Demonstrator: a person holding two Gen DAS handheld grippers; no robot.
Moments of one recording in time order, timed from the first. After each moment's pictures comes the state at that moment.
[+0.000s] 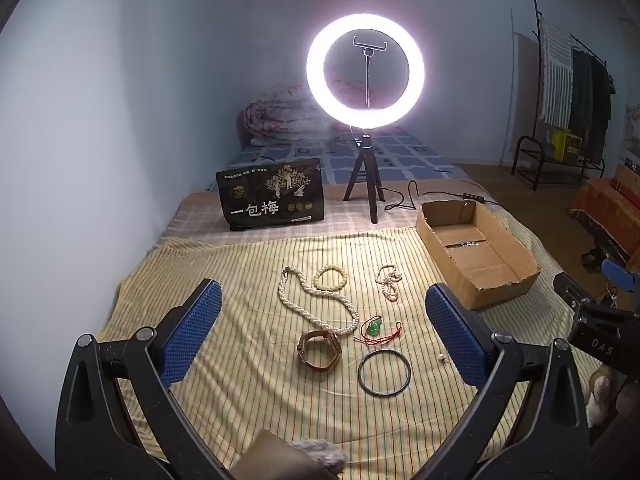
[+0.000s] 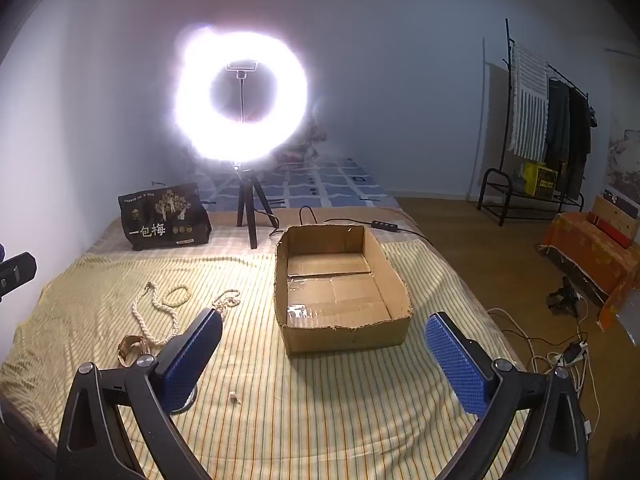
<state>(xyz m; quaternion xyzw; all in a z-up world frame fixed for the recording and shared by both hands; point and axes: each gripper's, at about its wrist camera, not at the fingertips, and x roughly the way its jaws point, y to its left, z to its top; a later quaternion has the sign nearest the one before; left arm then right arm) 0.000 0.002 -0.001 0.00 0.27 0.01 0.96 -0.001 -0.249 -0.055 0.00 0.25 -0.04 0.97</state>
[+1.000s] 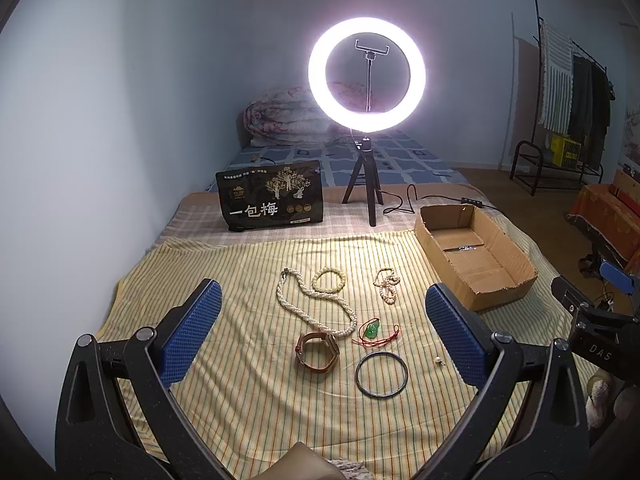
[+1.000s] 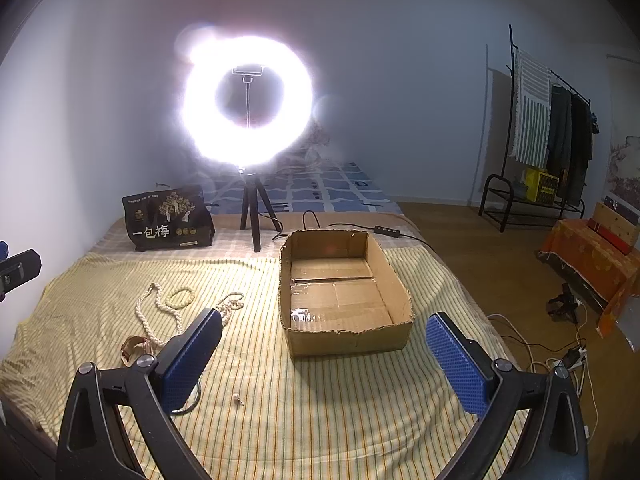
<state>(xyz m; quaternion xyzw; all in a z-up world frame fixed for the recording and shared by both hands) -0.002 -0.002 0.007 0.01 0.27 0.01 0.96 -0.004 -0.246 -0.048 -0.01 0.24 -0.04 0.97</state>
